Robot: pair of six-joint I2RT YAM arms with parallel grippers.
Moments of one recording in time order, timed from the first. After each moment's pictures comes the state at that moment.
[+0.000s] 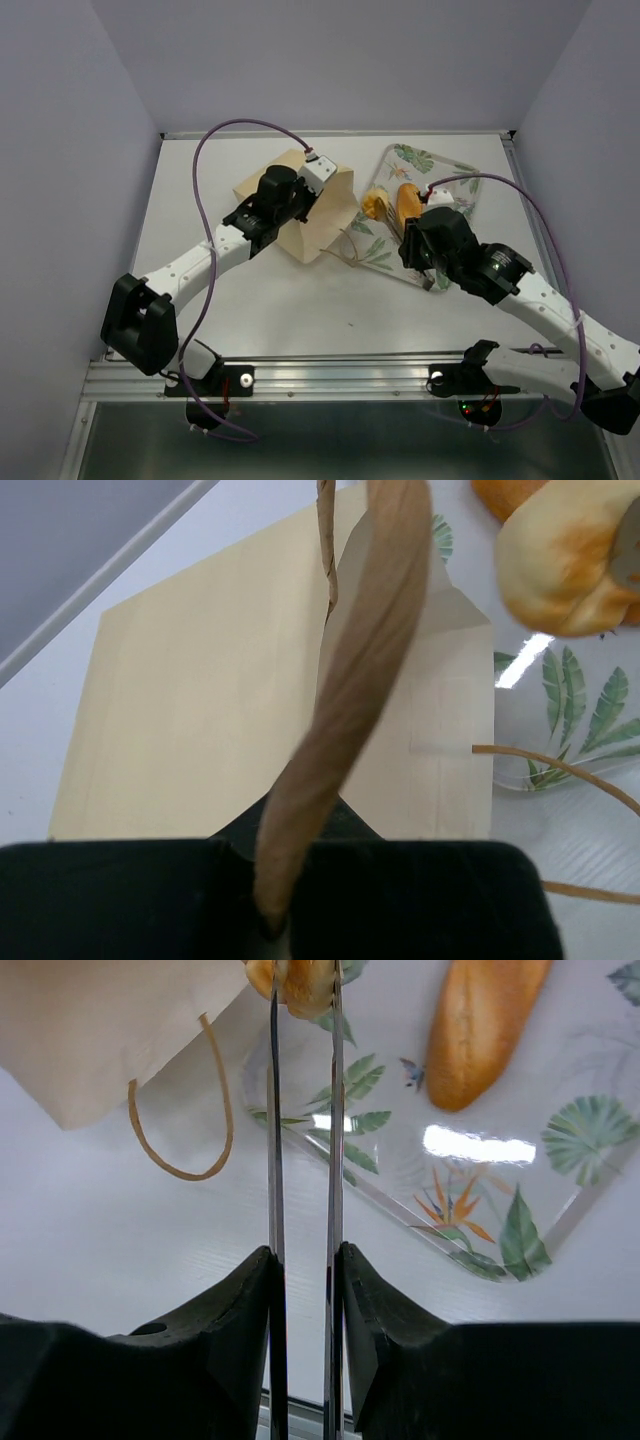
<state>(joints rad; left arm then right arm) -0.61 1.42 1.07 -0.07 -0.02 0.24 0.77 1.01 1.03 -0.70 0.33 0.46</state>
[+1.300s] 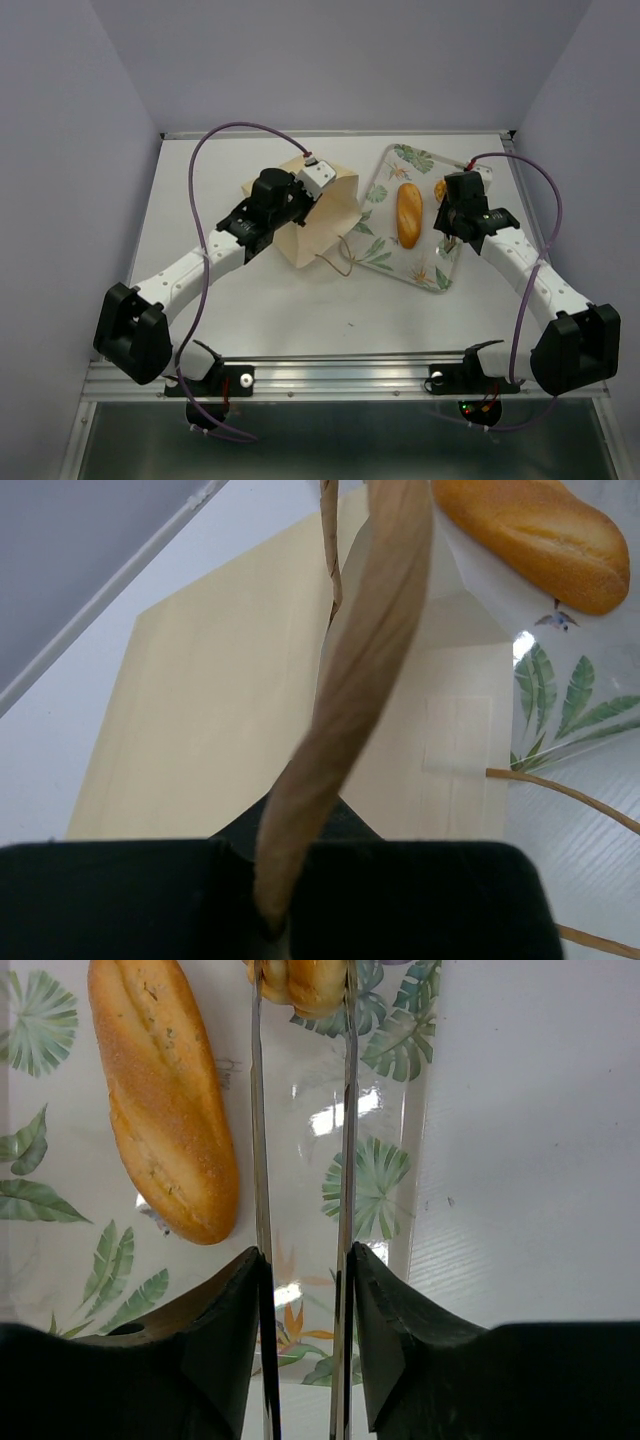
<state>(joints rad) -0.61 1.38 1.05 -0.05 0.05 0.28 0.25 1.28 1.03 -0.56 0.42 0.44</state>
